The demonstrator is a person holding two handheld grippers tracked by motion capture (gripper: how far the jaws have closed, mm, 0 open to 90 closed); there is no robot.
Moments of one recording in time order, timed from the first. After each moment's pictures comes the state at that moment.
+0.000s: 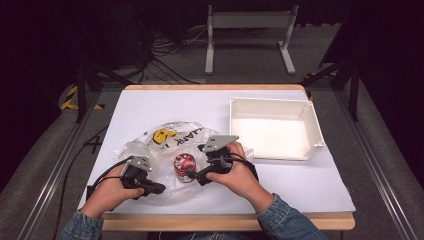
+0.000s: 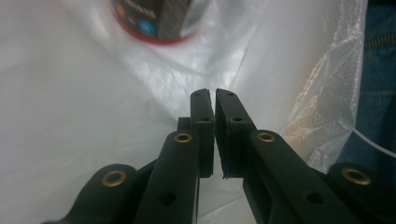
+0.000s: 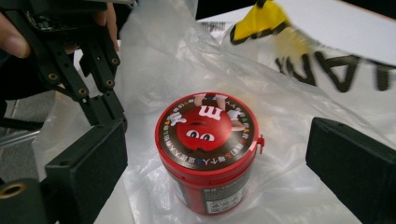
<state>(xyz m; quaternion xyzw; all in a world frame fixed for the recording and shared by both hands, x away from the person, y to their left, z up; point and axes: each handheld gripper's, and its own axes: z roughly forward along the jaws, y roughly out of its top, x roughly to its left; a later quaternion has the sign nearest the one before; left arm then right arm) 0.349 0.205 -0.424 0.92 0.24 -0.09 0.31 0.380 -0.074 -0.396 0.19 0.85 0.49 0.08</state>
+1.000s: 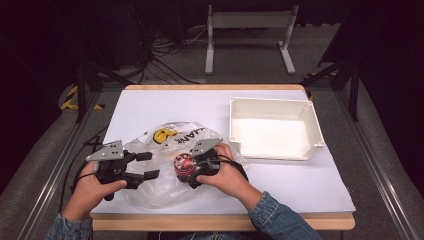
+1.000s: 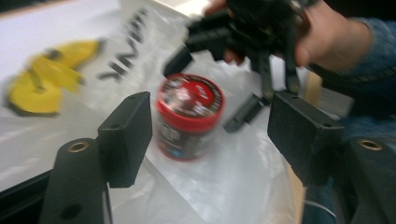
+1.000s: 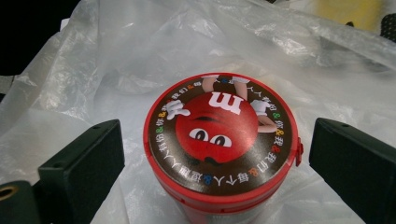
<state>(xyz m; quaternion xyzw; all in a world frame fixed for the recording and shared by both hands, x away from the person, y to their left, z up) 0.341 0.240 -0.365 0.80 0.25 0.07 0.53 0.389 -0.048 -0.419 0.18 0.87 0.45 0.07</state>
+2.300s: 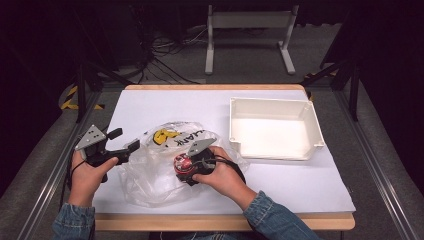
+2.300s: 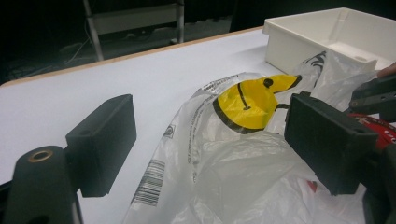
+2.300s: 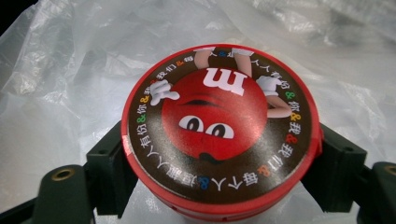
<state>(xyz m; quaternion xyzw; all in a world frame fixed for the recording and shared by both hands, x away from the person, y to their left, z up) 0.380 0.282 -0.386 0.73 0.38 0.22 0.52 0.395 -0.039 -0.428 0.19 0.89 0.42 0.05</state>
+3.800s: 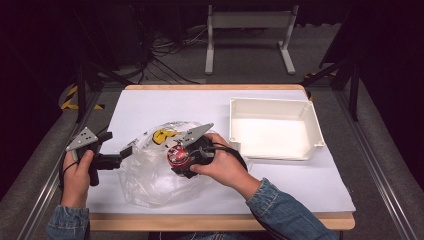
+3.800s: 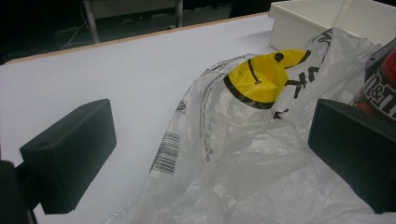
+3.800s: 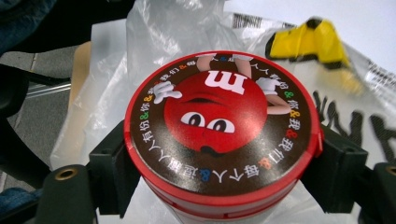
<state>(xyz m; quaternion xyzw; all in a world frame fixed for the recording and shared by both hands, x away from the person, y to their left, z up) 0.376 0.306 -0.390 0.74 0.39 0.20 0.51 0.395 -0.033 -0.365 0.14 0.90 0.42 0.05</state>
